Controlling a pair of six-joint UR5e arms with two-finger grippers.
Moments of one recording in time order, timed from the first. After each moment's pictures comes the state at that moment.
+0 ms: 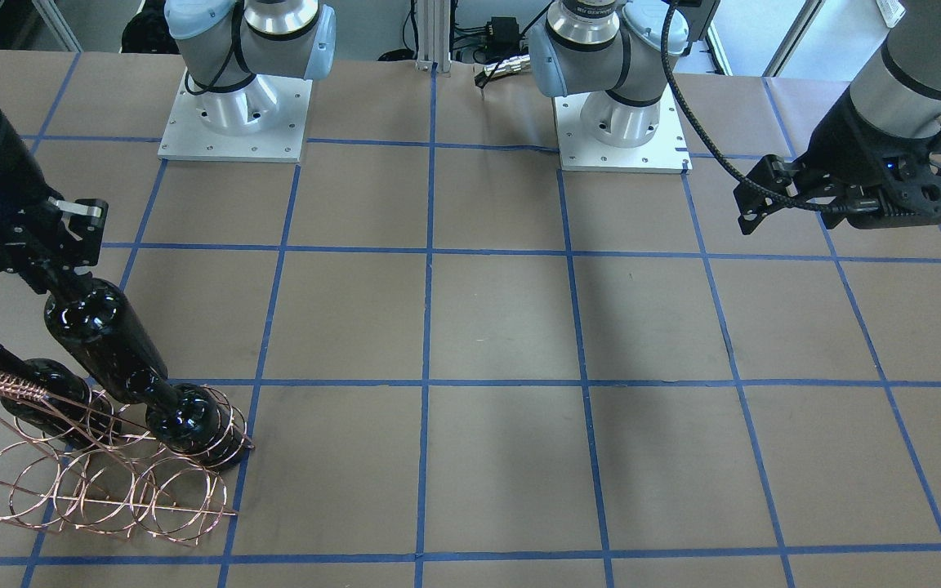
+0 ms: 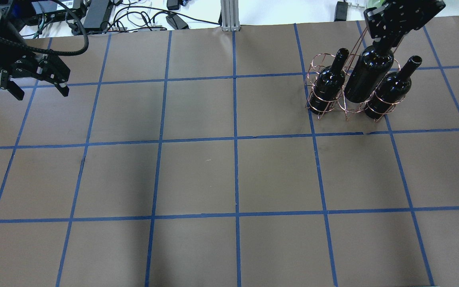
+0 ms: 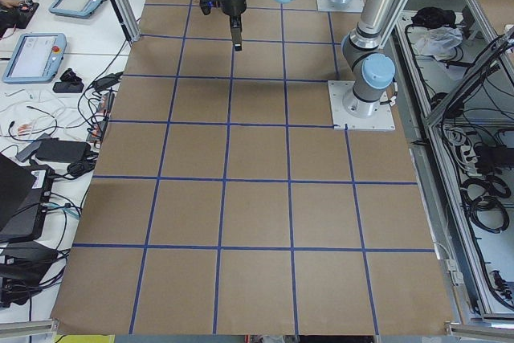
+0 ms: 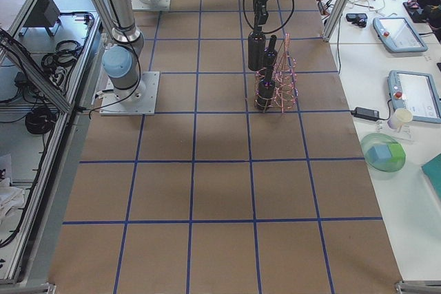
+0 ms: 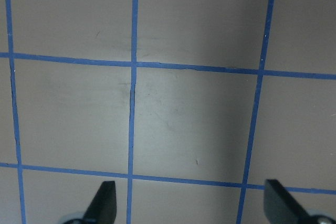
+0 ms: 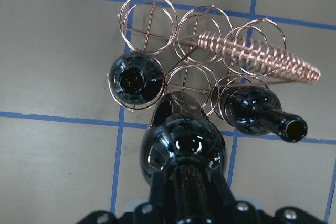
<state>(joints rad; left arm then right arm) -1.33 -1.60 -1.50 -1.66 1.63 0.16 1.46 -1.37 1.29 -1.56 -1.64 -0.23</state>
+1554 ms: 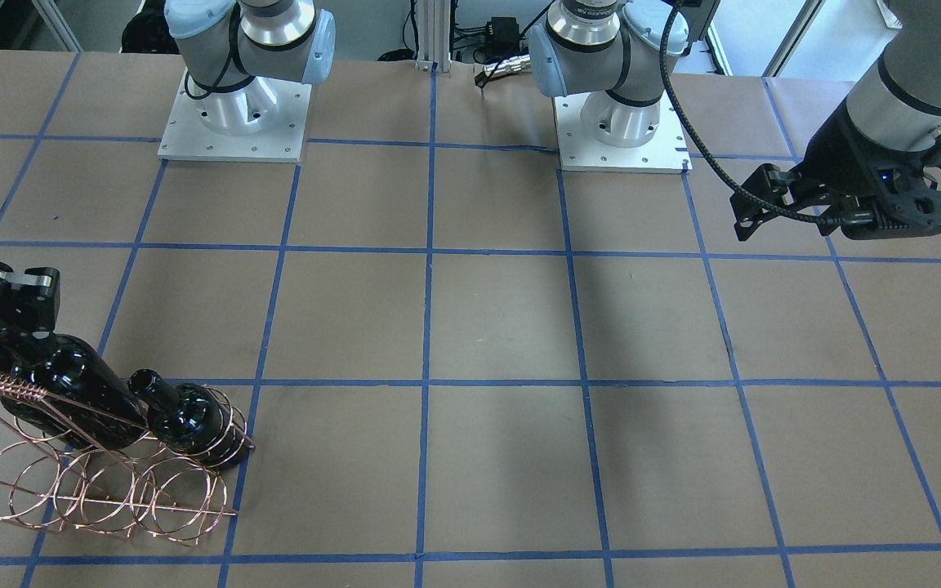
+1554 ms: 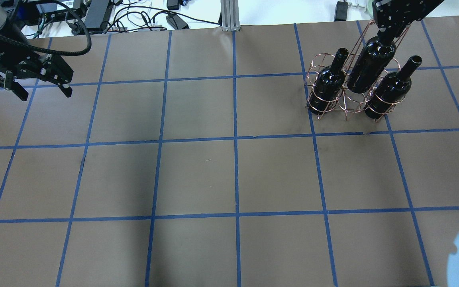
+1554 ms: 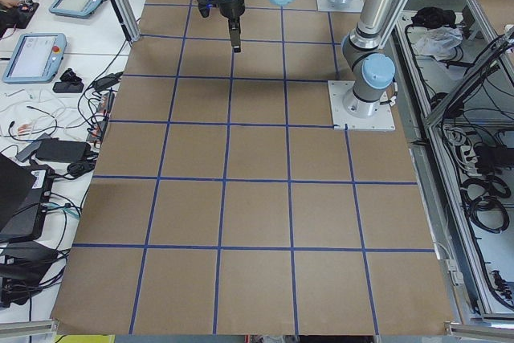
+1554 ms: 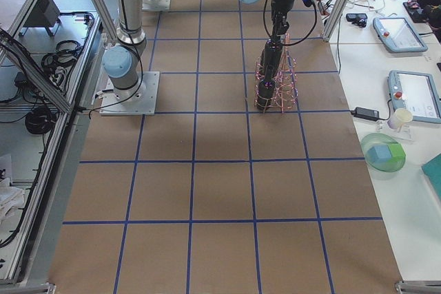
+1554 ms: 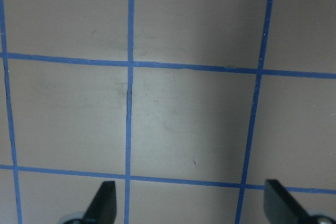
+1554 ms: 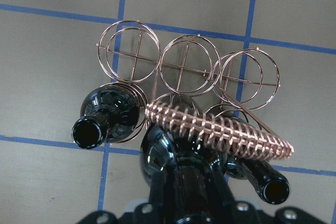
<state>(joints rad) -1.33 -1.62 -1.50 -1.66 1.63 0.16 1.40 -1.29 1.27 -1.62 -1.59 -0.31</state>
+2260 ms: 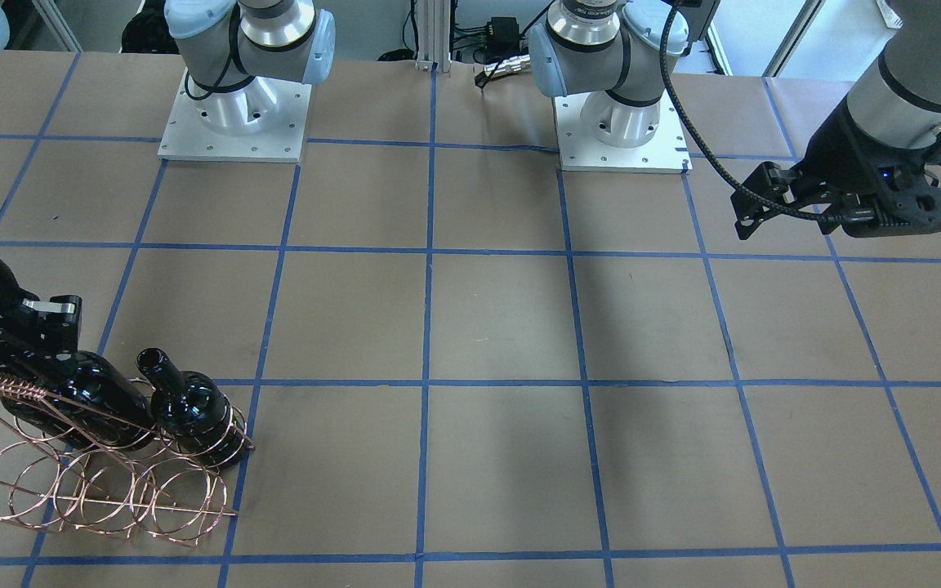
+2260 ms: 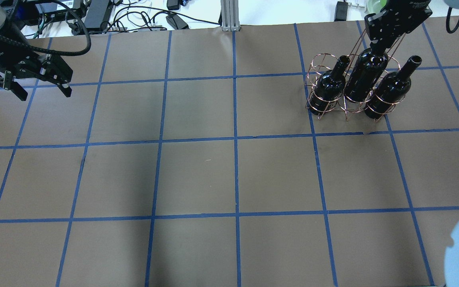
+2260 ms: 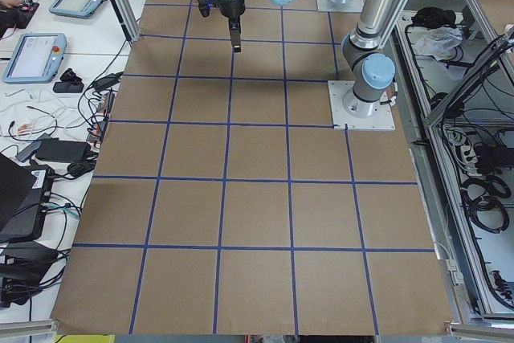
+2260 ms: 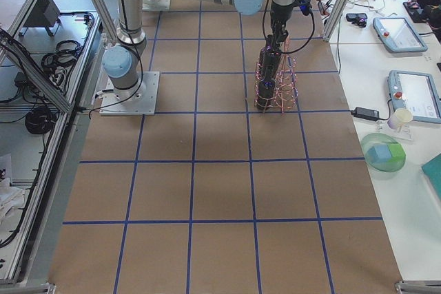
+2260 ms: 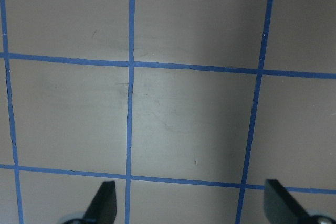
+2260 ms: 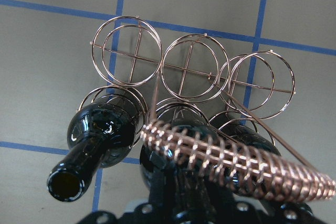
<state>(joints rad) -1.33 -1.61 -1.50 -1.66 1.63 0.16 1.40 -1.27 1.33 -1.69 -1.59 -0.34</state>
